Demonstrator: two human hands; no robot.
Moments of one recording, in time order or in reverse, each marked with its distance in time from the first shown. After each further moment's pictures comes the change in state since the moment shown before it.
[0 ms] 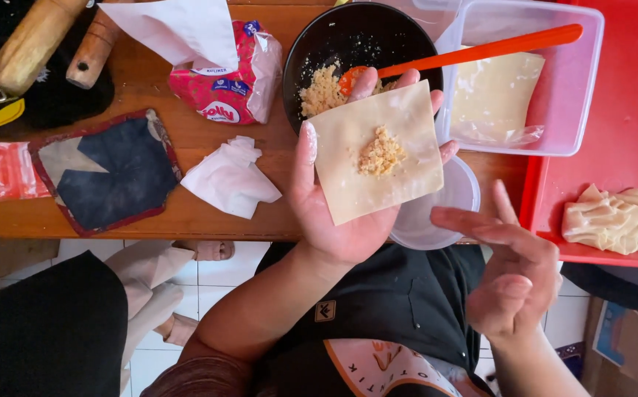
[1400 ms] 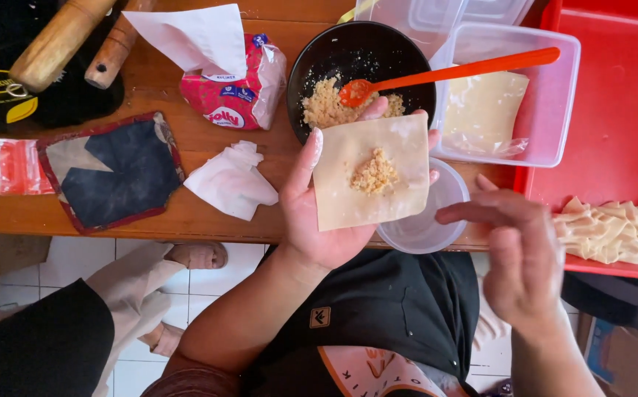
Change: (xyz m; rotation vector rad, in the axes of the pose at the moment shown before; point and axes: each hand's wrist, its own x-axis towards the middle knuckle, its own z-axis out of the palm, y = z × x) left_hand -0.012 0.018 0.001 0.058 -0.006 -0.155; right_hand 0.030 -0.011 -0.030 -0.280 -0.260 -0.070
